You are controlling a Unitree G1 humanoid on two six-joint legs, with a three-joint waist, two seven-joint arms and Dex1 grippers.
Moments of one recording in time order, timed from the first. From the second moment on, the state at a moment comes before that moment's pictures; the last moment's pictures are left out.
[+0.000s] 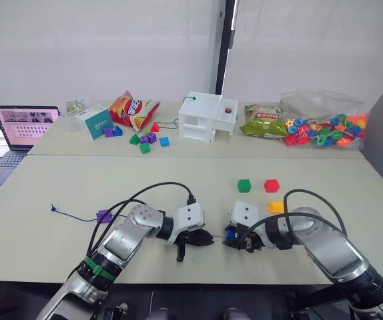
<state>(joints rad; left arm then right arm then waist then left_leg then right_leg) -0.50 0.44 -0.44 -0.02 -0.12 0.42 -1.11 -0.39 -0.74 0.35 -0.41 0.10 0.80 1.01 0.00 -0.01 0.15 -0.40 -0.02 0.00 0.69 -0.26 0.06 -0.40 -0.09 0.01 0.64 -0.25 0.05</state>
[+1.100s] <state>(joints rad) -0.56 0.43 -0.38 -0.07 -0.18 0.45 -1.12 -0.38 -0.74 0.36 -0.44 0.10 0.83 1.00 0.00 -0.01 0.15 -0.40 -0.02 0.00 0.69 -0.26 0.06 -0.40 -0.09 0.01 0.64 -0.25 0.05</state>
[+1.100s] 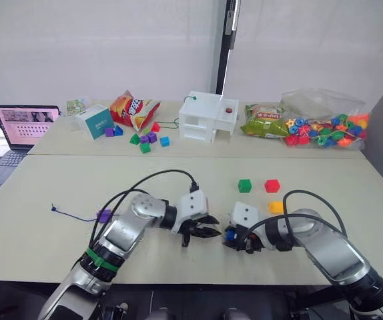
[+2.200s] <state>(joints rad) -0.58 0.52 -0.36 0.01 -0.20 0.42 -1.24 -0.38 -0.73 0.36 -0.44 0.10 0.84 0.99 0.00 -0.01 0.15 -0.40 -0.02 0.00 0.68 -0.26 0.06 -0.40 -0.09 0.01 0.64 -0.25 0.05</state>
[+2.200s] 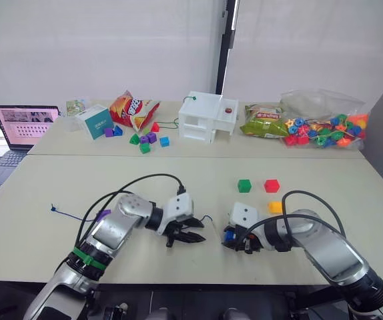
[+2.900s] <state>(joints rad) -0.97 0.23 -0.41 0.99 -0.01 -0.44 -1.46 -0.18 -0.68 0.24 -0.68 0.19 1.03 0.78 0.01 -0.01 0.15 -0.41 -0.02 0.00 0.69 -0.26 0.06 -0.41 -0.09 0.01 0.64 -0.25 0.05</state>
